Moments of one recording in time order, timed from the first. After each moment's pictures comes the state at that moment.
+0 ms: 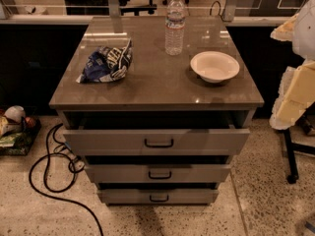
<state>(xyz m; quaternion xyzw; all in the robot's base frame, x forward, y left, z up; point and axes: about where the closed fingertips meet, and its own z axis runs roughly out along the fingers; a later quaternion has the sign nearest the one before) 0.438 -0.213 0.989 -0.60 0.78 -0.05 0.18</state>
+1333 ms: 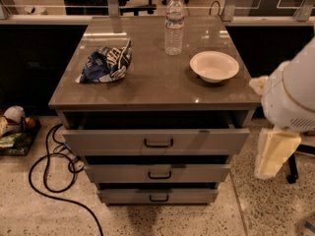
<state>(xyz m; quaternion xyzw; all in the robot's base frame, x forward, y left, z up) 0.410 -0.201 0.896 -0.64 0.75 -0.09 0.14</state>
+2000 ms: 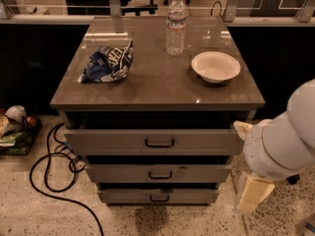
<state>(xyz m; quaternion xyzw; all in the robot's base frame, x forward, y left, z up) 0.380 -0.185 0.801 -0.64 0.75 -0.04 0.16</state>
